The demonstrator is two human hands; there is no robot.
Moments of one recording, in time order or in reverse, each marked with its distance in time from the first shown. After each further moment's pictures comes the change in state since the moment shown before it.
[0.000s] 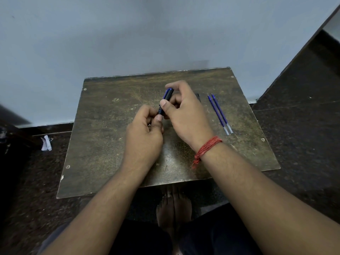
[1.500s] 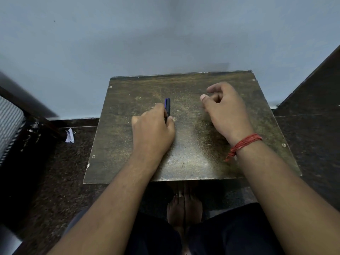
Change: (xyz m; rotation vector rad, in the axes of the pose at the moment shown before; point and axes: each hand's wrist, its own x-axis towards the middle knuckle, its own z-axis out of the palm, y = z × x) left_hand 0.019 -0.017 -0.014 0.684 0.104 0.102; right_hand 0.009 0.014 -0.037 -0.196 0.086 0.066
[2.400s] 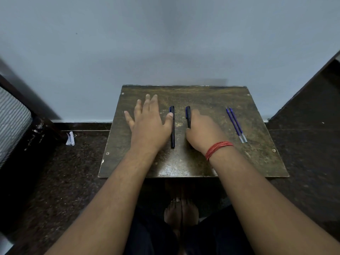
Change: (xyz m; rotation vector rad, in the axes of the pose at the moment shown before) left_hand 0.008 -0.014 -0.035 -0.004 -0.092 -0.087; right_hand -0.029 -0.027 0.043 -0.681 -0.261 -0.062
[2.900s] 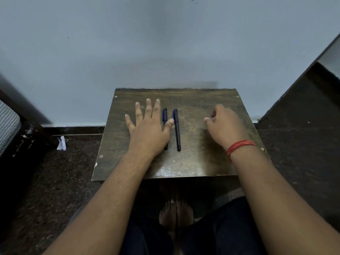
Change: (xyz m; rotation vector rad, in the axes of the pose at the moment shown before) left_hand -0.003 0.004 0.009 0.140 -0.177 0.084; right_hand -0.002 0.057 -0.039 0.001 0.193 0.100
